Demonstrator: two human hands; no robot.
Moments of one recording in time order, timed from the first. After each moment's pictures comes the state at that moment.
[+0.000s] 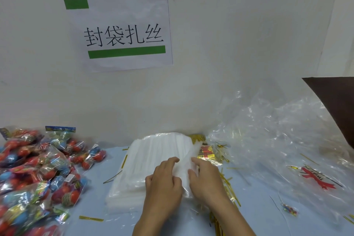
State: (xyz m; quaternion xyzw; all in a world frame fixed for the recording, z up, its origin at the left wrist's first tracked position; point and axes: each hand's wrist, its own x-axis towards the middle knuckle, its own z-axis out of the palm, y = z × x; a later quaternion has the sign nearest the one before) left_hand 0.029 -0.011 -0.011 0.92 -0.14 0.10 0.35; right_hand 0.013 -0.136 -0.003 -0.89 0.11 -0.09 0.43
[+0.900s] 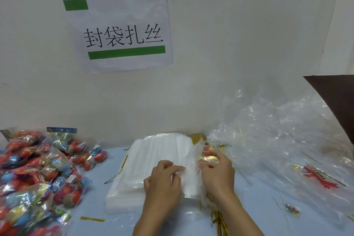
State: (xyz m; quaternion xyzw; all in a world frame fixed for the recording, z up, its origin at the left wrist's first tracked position) left_hand 0.033 -0.010 -0.014 0.92 -0.12 0.09 0.36; right_hand 0.012 -0.147 0.003 -0.72 0.23 -0.21 0.62
